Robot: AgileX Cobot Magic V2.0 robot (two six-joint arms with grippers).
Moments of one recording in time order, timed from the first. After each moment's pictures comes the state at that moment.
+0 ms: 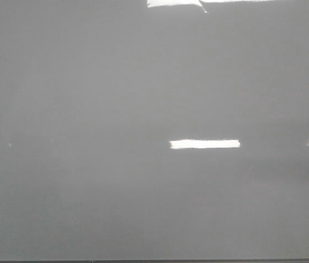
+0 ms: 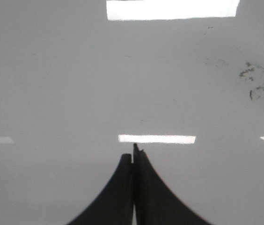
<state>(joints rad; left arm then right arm) -0.02 0.00 0.01 0.04 0.04 0.07 0.00 -0.01 0.03 0.09 -0.01 -0.06</state>
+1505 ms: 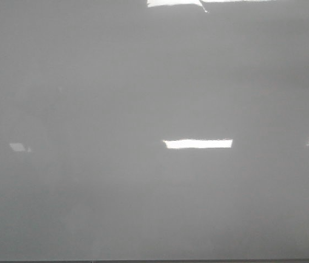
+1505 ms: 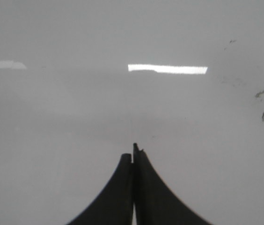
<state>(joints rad) -0.02 0.50 -0.75 0.00 0.64 0.02 0.00 0.53 -0.65 0.09 0.49 -0.06</state>
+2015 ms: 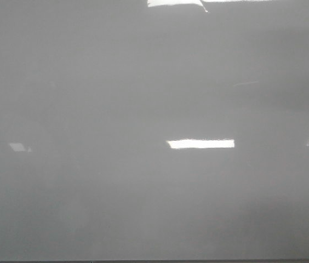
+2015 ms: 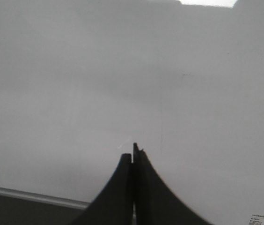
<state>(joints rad) -0.02 0.64 -0.75 -0.01 0.68 0.02 0.08 0.65 -0.65 0.09 0.62 -0.07</state>
